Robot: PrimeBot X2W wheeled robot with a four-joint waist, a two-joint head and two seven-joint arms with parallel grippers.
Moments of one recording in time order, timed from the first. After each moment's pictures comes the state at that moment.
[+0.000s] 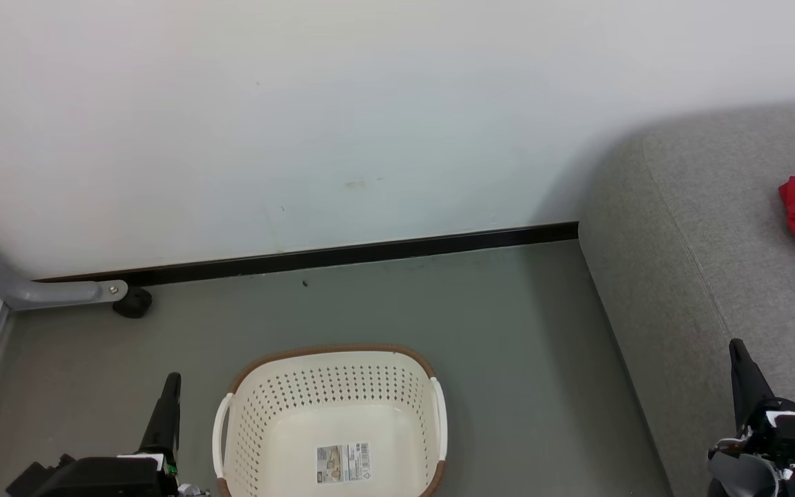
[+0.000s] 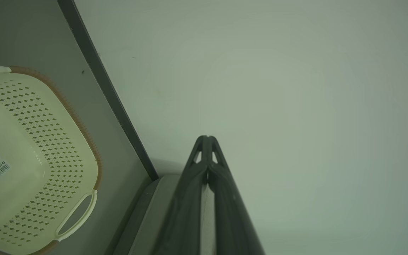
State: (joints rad) left arm -0.07 0.04 0.08 0.31 -1.53 -0.12 0.10; right arm -0.11 -0.05 -0.12 0.32 1.54 0.11 0.10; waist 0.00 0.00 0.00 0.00
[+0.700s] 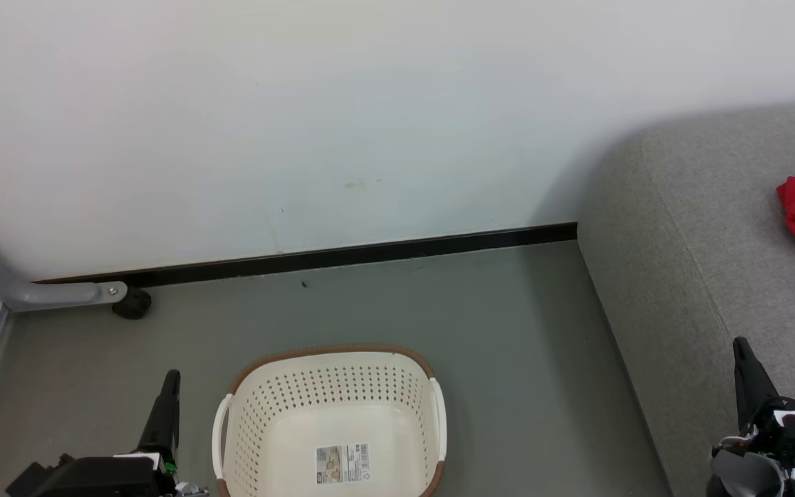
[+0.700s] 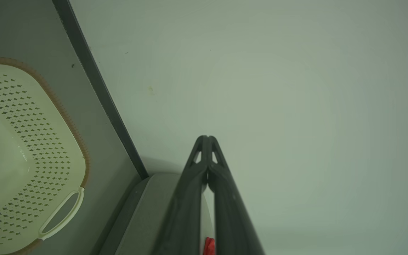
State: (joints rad) left arm -0.08 0.04 0.09 0.31 -1.58 -0.12 0.11; right arm -0.11 -0.04 -0.14 0.31 1.59 0.12 0.11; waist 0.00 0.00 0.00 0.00
